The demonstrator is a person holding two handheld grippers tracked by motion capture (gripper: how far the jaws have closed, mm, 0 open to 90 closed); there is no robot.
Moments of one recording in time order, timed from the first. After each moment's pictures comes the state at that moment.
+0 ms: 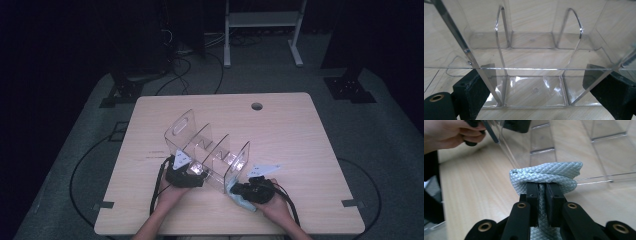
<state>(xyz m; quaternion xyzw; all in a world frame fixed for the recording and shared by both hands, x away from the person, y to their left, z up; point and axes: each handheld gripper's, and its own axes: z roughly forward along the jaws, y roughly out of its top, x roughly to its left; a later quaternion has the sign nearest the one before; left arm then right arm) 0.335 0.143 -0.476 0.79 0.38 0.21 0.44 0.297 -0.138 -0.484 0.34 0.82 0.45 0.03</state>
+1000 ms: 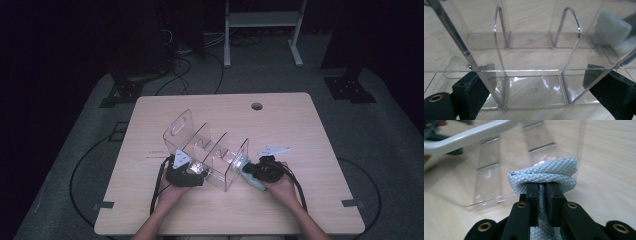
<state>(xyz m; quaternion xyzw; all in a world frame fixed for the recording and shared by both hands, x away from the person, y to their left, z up) 0.337 0.143 -0.476 0.78 0.38 0.21 0.44 0.353 -0.172 -0.481 0.40 0.80 0.44 0.07</state>
